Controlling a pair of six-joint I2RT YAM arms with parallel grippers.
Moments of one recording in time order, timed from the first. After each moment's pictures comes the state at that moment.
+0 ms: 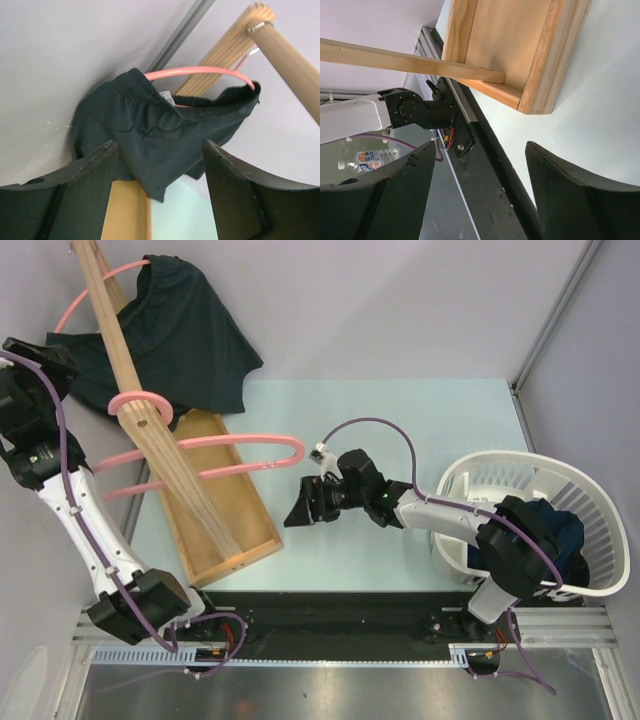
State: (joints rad) left arm 0.64 1.29 1.61 -0.24 0.20 -0.61; right arm 0.85 1.62 1.01 0.13 -0.54 0.72
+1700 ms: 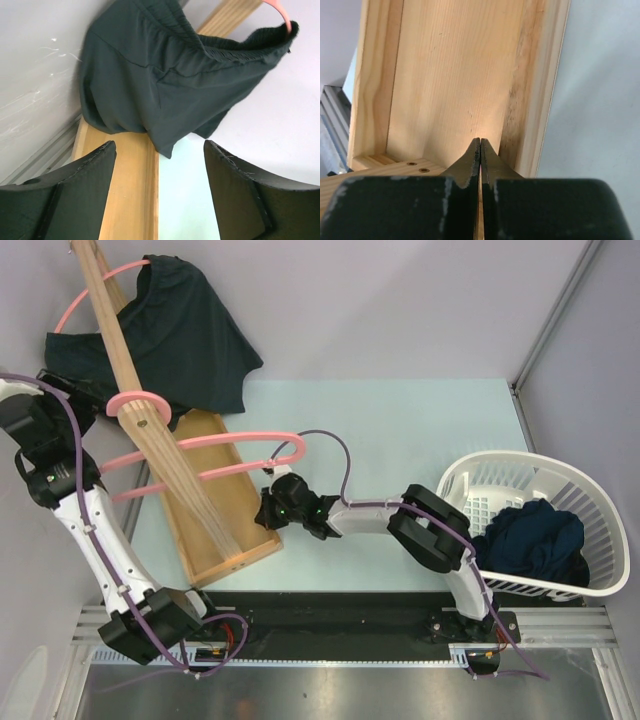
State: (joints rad) left arm 0.64 1.16 1.43 -0.37 0.25 -0.57; right arm 1.06 2.10 1.35 0.24 -0.03 0.67
